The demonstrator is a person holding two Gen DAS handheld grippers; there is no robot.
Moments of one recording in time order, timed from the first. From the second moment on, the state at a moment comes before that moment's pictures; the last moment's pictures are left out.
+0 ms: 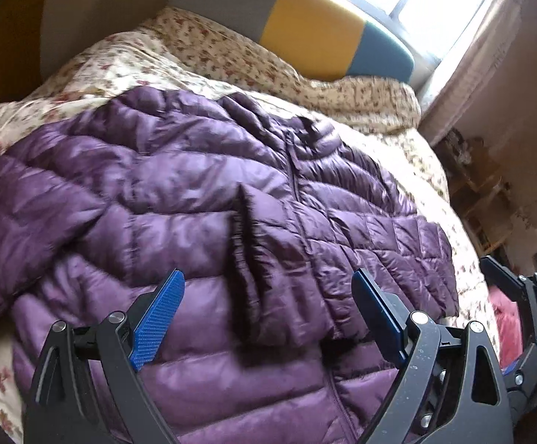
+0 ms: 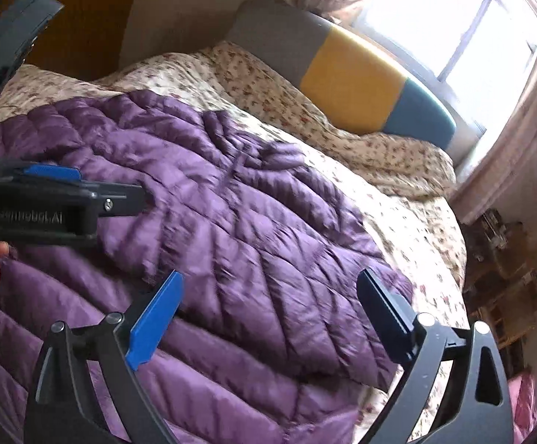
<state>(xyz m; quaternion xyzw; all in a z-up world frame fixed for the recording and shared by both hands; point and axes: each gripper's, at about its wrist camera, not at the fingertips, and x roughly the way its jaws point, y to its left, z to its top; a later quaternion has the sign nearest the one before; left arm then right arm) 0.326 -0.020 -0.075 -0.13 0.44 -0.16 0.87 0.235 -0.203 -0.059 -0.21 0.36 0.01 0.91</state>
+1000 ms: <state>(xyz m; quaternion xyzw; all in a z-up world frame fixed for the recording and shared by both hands) 0.323 0.045 -0.098 -0.11 0.44 -0.09 0.89 0.318 -0.271 -0.128 -0.04 0.45 -0.03 0.89</state>
